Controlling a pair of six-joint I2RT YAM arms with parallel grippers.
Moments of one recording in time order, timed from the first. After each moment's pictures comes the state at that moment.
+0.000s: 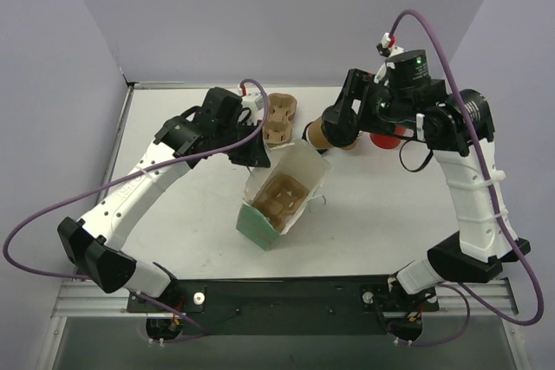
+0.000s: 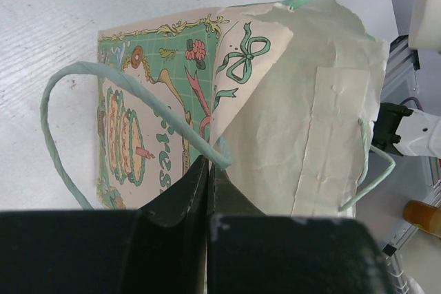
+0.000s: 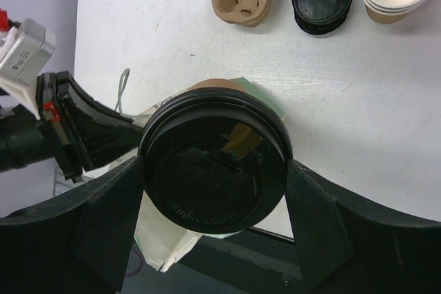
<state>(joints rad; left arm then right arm) -0.63 1.44 1.57 -0.91 0.30 -0.43 0.53 1.52 2.22 -1.36 0.02 0.57</state>
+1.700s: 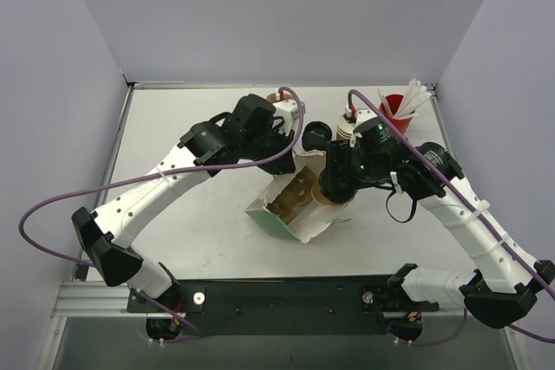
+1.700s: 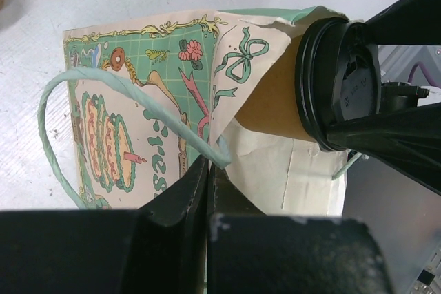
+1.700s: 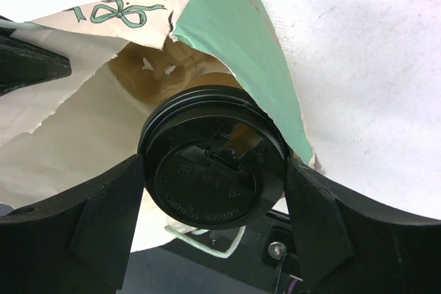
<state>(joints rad) -0.84 1.52 1.66 -0.85 0.19 -0.34 0.70 1.19 1.46 -1.15 0.10 0.45</state>
